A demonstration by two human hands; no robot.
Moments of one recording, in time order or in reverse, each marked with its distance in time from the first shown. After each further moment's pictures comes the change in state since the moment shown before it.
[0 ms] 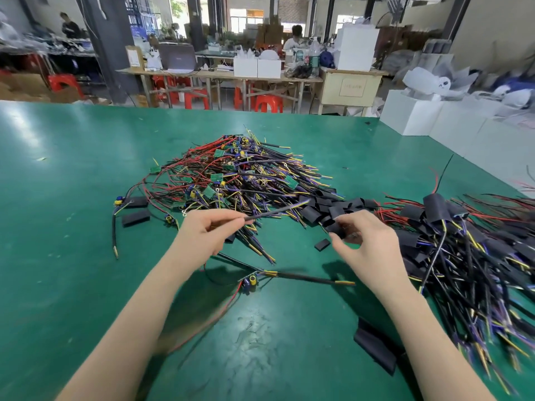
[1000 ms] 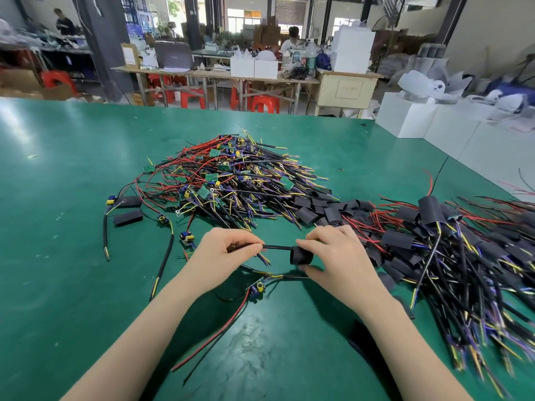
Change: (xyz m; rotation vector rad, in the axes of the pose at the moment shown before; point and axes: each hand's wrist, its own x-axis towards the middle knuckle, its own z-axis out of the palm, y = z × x) left_hand -0.013 -0.006 0.028 0.245 -0.176 0.076; right_hand -0.005 -0.019 0.015 -0.290 -0.225 -0.355
